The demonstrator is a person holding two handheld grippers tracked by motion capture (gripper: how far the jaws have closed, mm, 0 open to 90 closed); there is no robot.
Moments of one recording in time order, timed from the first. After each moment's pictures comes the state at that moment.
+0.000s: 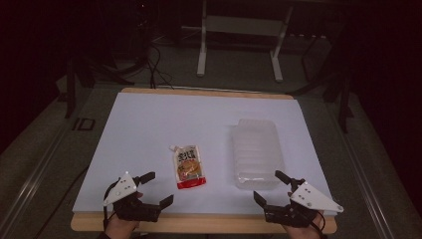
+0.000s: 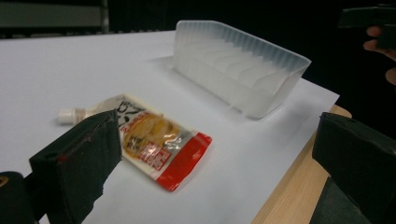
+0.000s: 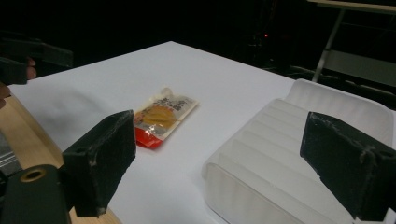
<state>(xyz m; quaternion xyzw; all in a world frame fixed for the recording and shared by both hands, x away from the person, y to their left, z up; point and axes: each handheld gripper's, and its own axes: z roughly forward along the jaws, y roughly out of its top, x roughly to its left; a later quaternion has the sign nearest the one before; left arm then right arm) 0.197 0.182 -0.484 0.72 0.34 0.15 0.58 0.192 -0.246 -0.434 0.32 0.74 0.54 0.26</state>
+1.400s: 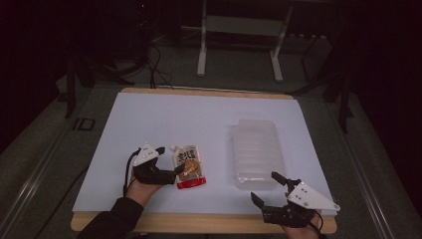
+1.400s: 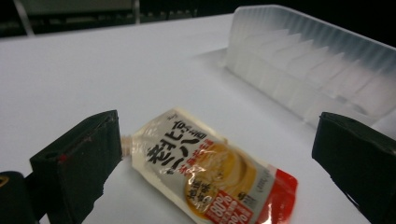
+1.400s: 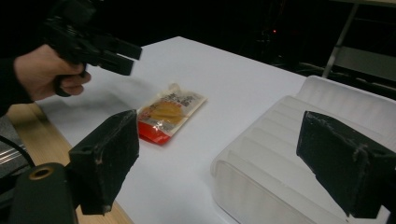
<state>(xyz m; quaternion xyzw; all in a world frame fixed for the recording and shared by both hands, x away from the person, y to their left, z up) 0.296 0.161 -0.498 0.74 0.40 0.17 0.52 0.192 -0.242 -0.435 0.31 0.75 0.53 0.24</state>
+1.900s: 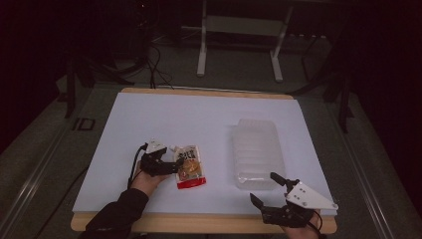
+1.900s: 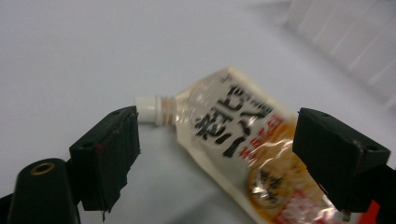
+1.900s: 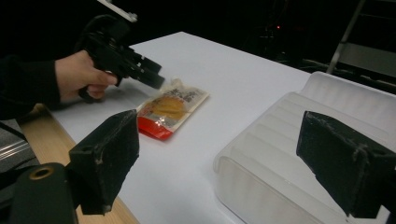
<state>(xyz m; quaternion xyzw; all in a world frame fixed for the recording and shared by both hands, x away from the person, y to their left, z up) 0.334 0.153 -0.531 0.76 0.47 0.16 0.42 0.193 -0.241 -0.437 0.31 0.76 0.53 0.23</state>
